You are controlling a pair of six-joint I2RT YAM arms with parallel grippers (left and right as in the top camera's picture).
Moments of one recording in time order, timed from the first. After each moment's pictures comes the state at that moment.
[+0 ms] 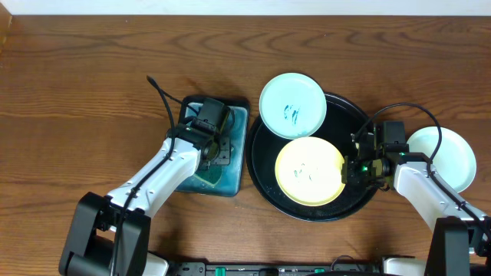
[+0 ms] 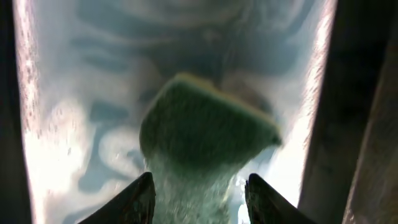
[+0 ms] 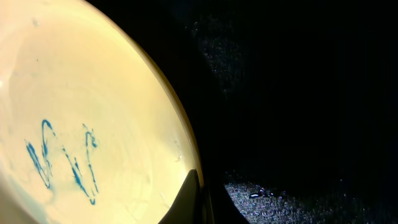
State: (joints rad) left arm -0.40 1.59 0.93 -0.63 -0.04 -0.38; right arm 0.02 1.49 0.65 -0.50 -0.30 0.13
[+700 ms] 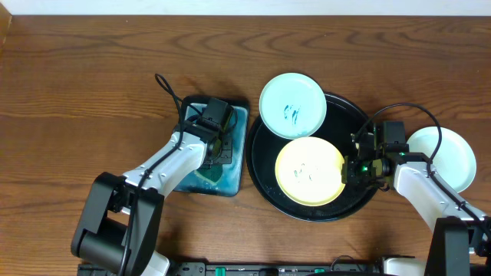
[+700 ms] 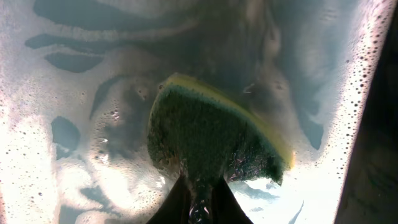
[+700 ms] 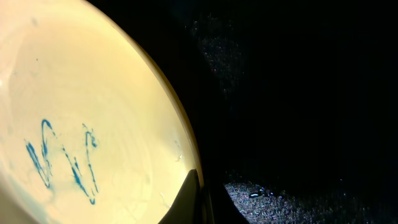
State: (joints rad) left arm -0.40 1.70 0.95 -0.60 -0.04 -0.37; right arm 0.02 1.49 0.65 -0.50 -0.30 0.13
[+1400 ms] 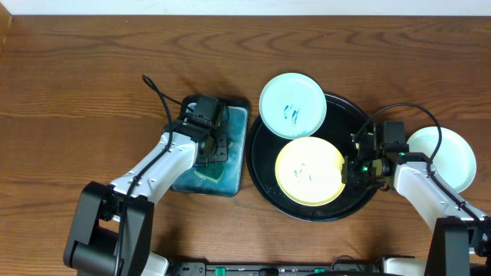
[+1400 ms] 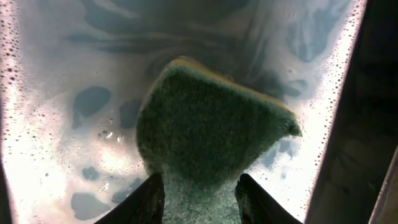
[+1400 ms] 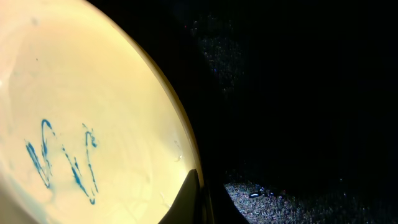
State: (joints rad) left arm -0.35 1.65 0.95 -0.62 0.03 -0.38; right arm 0.02 1.49 0.65 -0.50 -0.30 0.13
